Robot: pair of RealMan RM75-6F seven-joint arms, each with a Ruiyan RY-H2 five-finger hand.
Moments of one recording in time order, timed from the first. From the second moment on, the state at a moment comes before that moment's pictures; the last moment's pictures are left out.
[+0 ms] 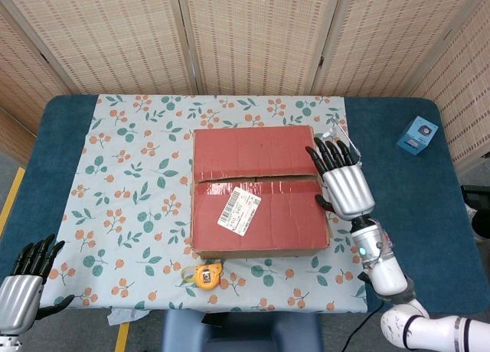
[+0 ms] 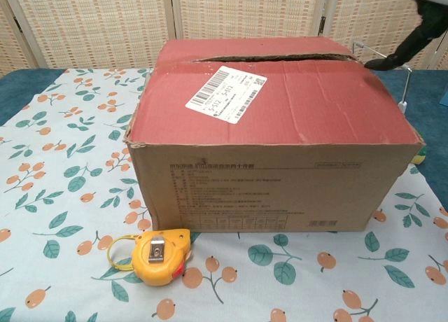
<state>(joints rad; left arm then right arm) 0.02 -1.13 0.07 -1.65 1.66 1.58 0.07 0.55 -1.29 0.36 -1.90 -1.10 1.13 -0.70</state>
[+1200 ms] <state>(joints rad) 0.00 -1.10 0.05 -1.60 1.60 1.53 -0.10 0.93 -1.39 0.52 -1.60 -0.69 1.04 -0.70</state>
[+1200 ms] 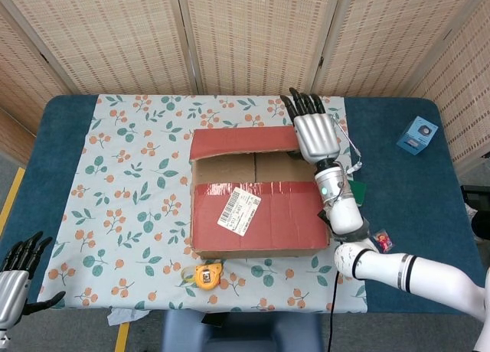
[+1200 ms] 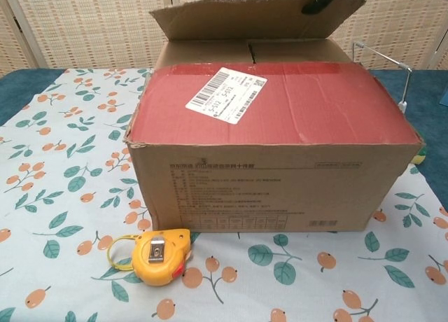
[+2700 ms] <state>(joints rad) -0.02 -1.12 0.00 -1.57 1.46 1.44 -0.06 0.86 -0.89 0.47 -1.80 -0.62 0.64 -0.26</state>
